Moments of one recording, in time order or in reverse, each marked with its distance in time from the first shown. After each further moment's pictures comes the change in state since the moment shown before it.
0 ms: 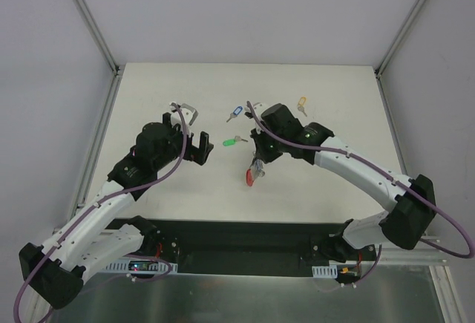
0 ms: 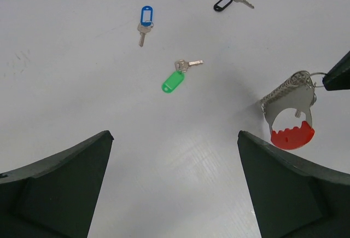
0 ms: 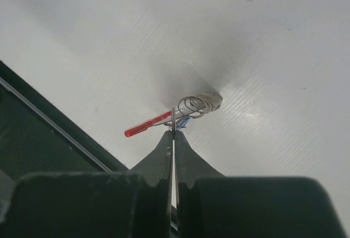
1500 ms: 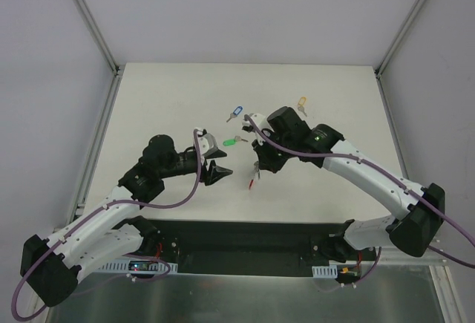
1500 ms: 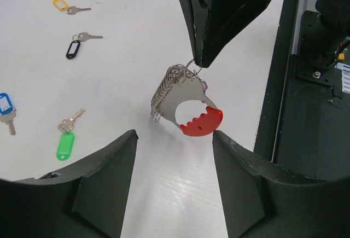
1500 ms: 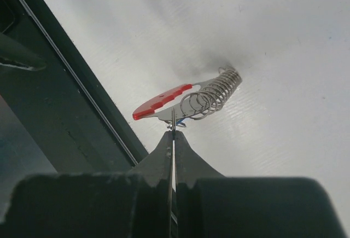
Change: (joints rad) left arm -0.081 -0.015 -0.173 0.294 0.559 0.157; right arm 0.009 -0.057 0.027 -0.101 -0.176 -0.246
